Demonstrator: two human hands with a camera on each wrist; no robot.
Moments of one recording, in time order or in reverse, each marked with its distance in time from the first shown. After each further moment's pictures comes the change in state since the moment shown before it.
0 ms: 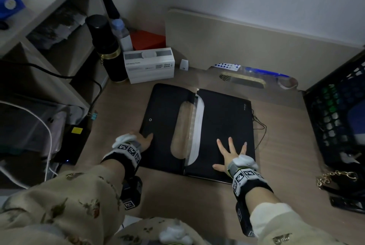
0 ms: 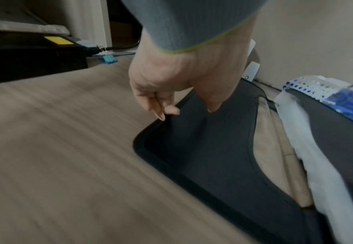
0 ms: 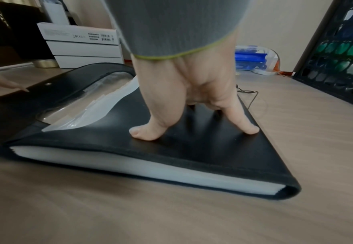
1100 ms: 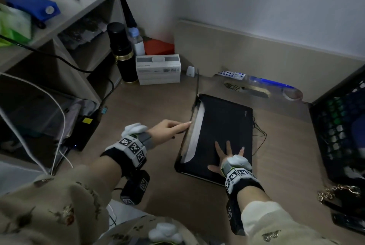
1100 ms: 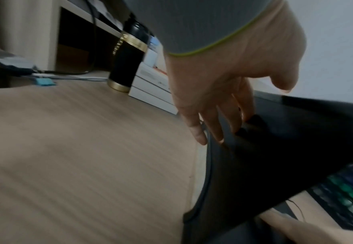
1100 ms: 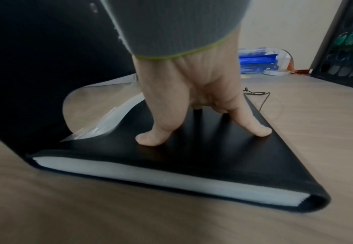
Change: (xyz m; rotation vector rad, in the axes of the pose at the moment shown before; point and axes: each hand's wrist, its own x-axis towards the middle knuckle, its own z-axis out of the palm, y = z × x) left_hand -0.107 0.059 -0.022 -0.593 -0.304 0.604; right_hand 0.009 0.009 0.011 -0.090 0.132 -0.118
